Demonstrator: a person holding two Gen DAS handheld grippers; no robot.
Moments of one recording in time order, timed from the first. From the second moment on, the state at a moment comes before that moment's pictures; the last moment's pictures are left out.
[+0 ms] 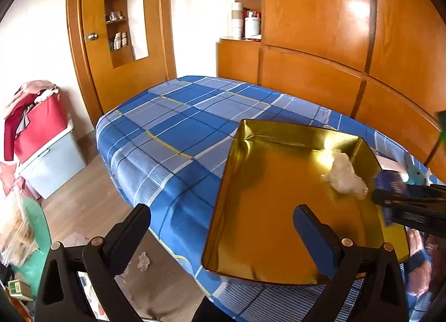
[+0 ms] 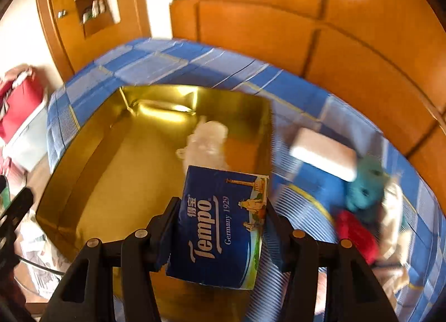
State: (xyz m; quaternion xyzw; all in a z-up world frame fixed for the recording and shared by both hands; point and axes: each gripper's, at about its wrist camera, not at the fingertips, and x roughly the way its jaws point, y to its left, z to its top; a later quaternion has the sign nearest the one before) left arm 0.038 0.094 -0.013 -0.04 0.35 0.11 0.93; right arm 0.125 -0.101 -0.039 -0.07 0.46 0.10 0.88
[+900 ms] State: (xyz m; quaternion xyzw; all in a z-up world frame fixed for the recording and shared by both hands) left arm 0.037 0.084 -0.016 -0.03 0.36 0.11 0.93; right arm 0.122 -0.074 -0.045 -0.14 0.41 0.04 0.90
